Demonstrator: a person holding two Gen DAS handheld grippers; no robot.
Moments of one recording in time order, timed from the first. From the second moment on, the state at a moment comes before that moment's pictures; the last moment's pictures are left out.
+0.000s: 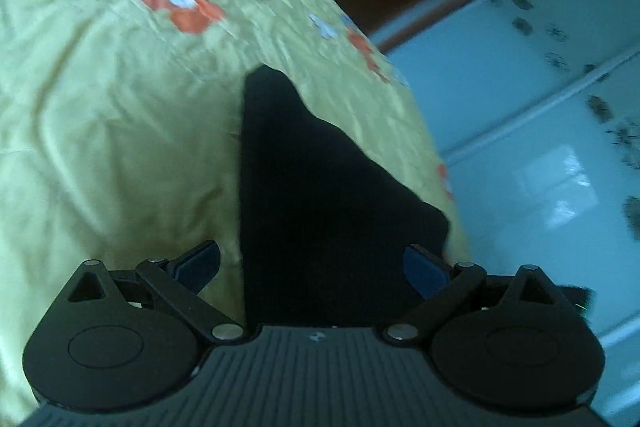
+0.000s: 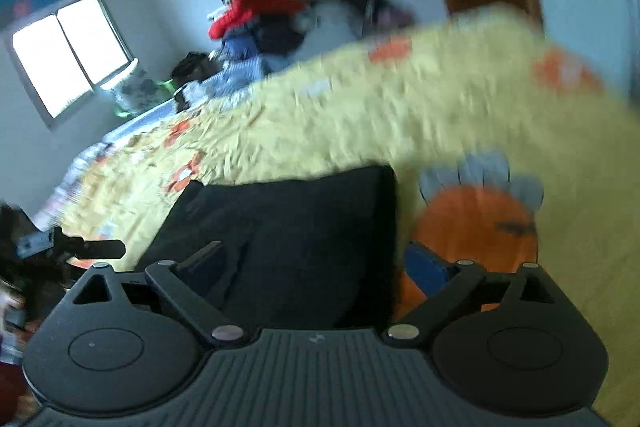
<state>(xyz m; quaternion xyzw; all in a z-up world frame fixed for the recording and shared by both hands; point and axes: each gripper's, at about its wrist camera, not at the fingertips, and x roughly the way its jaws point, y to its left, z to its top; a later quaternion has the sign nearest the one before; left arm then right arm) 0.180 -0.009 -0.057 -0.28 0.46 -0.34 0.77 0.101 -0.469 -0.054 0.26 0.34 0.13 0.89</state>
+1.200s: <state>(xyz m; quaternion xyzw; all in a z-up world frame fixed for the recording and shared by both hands) 0.261 0.041 -0.008 -0.12 0.41 -0.16 0.89 0.254 -0.321 -0.045 0.27 0.37 0.21 0.86</state>
